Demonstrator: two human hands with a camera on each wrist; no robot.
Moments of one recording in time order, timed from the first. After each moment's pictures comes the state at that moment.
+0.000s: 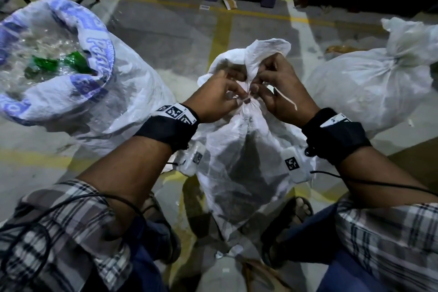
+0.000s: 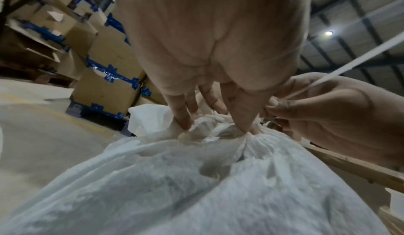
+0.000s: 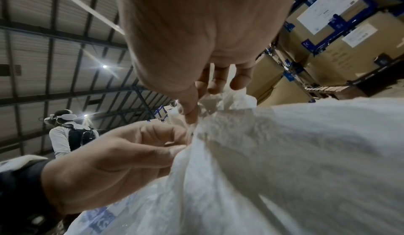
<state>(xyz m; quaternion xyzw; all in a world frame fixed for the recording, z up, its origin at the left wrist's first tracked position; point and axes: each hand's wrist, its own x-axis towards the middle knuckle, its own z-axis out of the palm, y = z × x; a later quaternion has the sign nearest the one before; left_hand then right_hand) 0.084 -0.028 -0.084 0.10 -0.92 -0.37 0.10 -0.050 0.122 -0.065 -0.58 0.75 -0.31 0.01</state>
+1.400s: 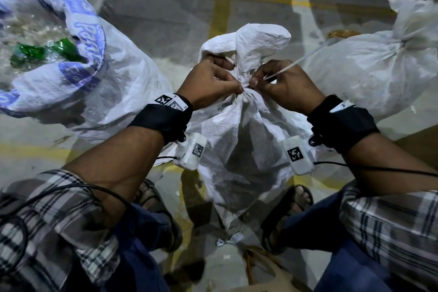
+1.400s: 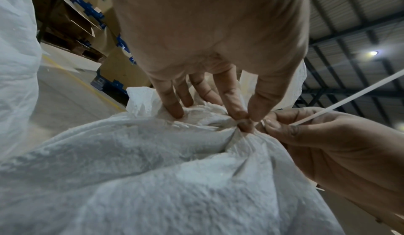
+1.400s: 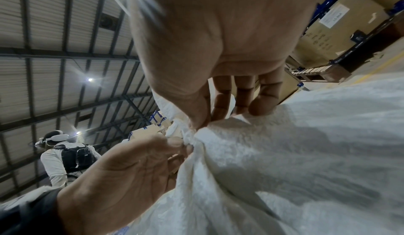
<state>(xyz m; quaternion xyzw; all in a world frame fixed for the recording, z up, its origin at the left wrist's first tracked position) 0.084 -0.033 -0.090 0.23 -0.85 -0.46 0.12 -0.050 0.125 -0.066 -0.47 0.81 -0.32 0.16</state>
